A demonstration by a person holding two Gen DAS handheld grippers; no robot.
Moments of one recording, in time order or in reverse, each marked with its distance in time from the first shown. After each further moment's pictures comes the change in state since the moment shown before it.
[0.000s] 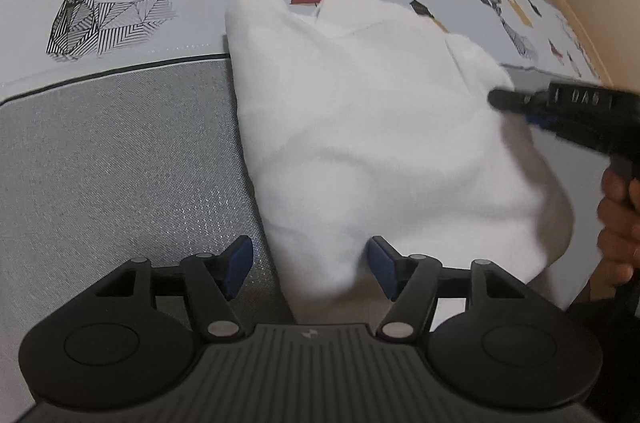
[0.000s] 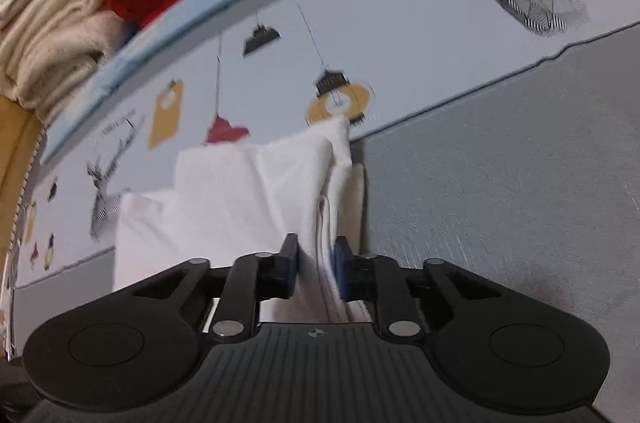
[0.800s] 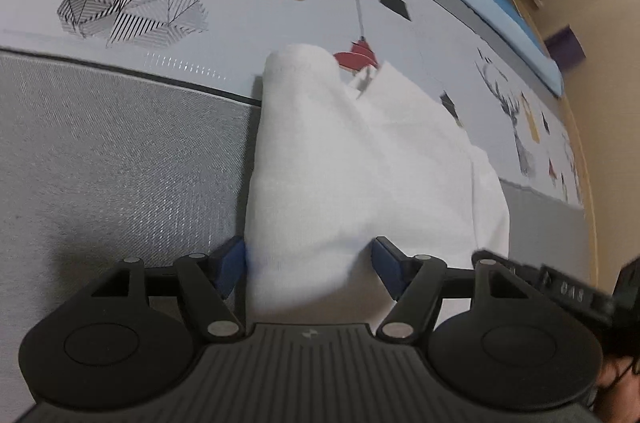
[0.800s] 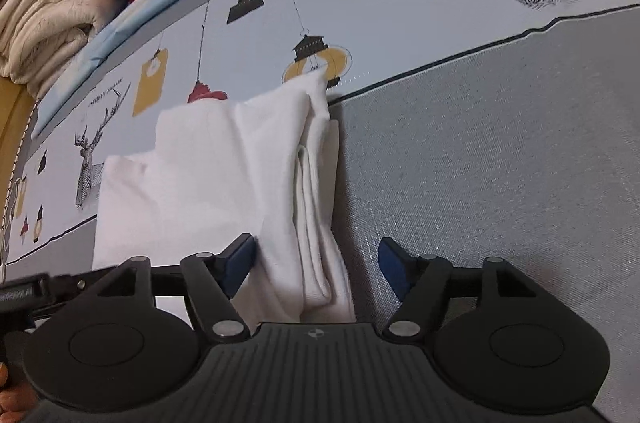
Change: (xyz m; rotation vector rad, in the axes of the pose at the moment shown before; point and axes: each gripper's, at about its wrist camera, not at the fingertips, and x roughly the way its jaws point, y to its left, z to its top) left arm 0.020 0.037 0.030 -0.366 -0.105 -0.131; right arm 0.011 -0.021 -0.008 0.016 0.127 -0.024
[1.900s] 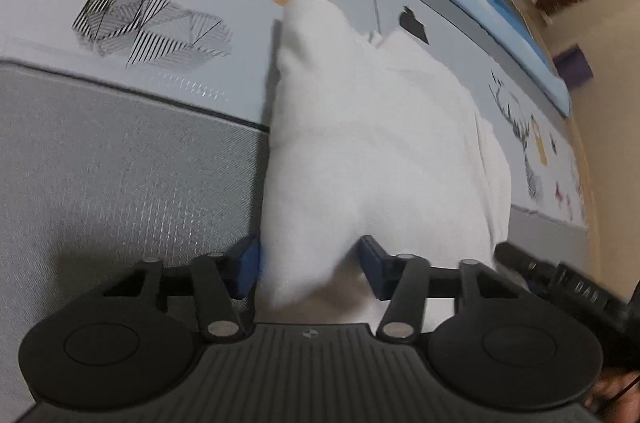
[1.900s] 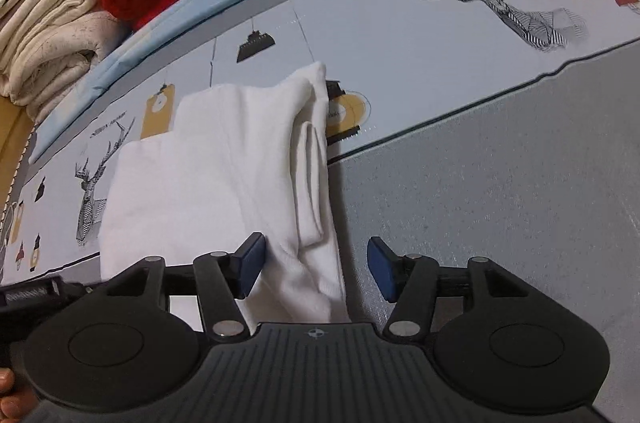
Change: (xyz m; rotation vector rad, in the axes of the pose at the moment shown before) left arm -0.001 0.010 0.013 0.007 -0.034 0.022; right arm -0.006 0.023 0.007 -0.030 -0.130 -0.016
